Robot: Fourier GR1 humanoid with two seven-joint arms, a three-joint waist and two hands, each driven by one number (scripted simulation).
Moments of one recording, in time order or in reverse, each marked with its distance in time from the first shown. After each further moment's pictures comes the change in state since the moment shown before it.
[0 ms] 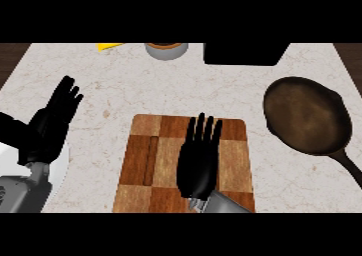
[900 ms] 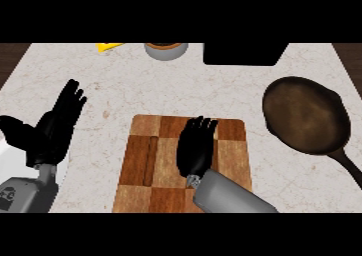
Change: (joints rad) left arm 0.012 -0.057 0.020 0.028 -0.054 -0.027 -0.029; right arm -0.143 0.013 0.008 0.261 -0.170 -0.182 -0.027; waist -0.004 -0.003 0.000
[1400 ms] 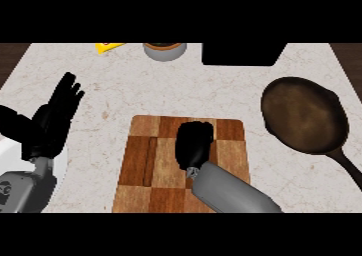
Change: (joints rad) left arm -0.037 -0.012 0.042 -0.010 -0.022 -0.011 0.062; right arm -0.072 0.007 0.029 0.124 -0.037 -0.084 -0.059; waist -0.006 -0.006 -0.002
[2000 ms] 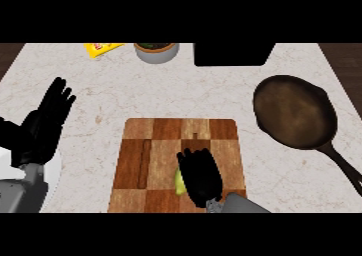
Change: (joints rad) left arm 0.051 0.007 0.041 -0.026 0.002 -0.017 0.001; right arm 0.239 -0.153 0.063 -0.358 -0.167 -0.026 -0.354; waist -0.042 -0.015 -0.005
